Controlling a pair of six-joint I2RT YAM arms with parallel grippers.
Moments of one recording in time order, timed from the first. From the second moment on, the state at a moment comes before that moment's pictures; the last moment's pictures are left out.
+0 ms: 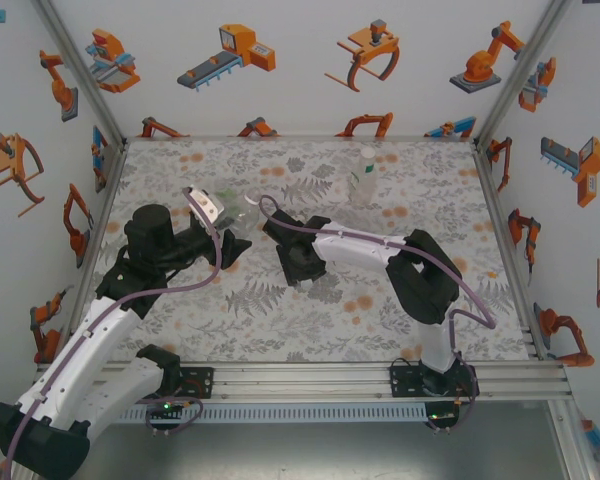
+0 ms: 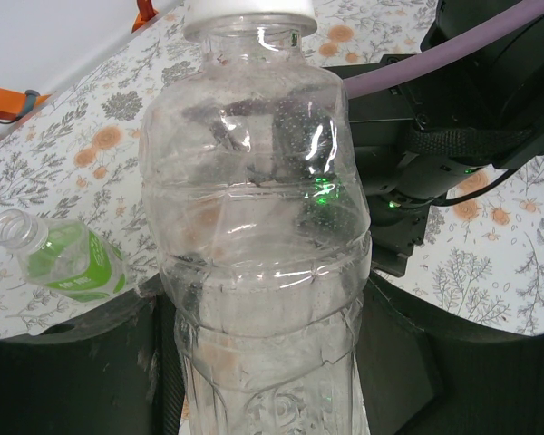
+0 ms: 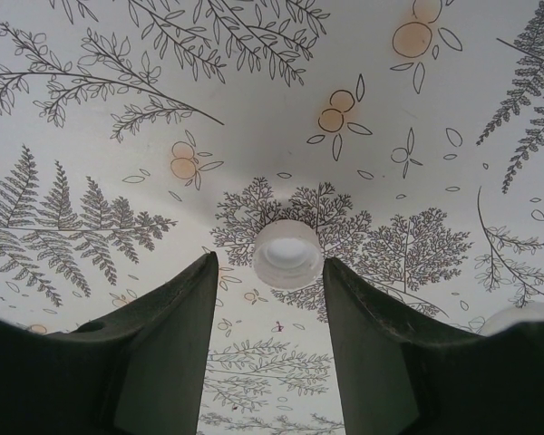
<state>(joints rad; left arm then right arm) -0.46 0.83 0.80 -0.24 0.45 0.22 0.92 1.96 1.42 -0.76 0.13 0.53</state>
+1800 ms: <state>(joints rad) -0.46 0.85 0.80 -0.23 0.45 0.22 0.83 1.93 1.27 -0.48 -0.07 0.56</state>
